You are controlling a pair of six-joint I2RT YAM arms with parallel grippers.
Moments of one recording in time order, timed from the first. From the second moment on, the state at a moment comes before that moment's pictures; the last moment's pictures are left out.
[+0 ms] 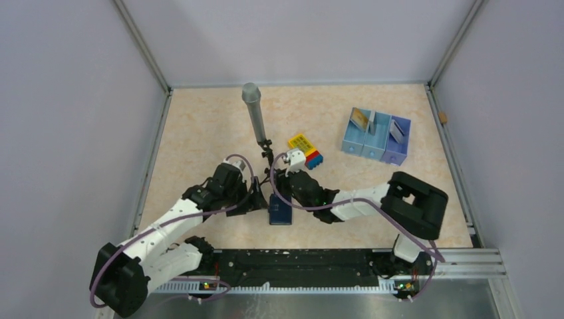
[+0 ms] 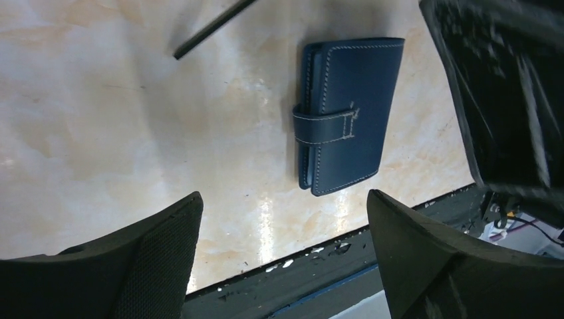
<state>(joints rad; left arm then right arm) -0.51 0.97 0.56 -0.56 0.20 -0.69 1.09 1.75 0.77 0.67 0.46 0.37</state>
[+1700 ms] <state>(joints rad) -0.60 1.30 0.50 -0.11 0.29 -0.80 1.13 1.58 0.66 0.19 0.26 1.00</state>
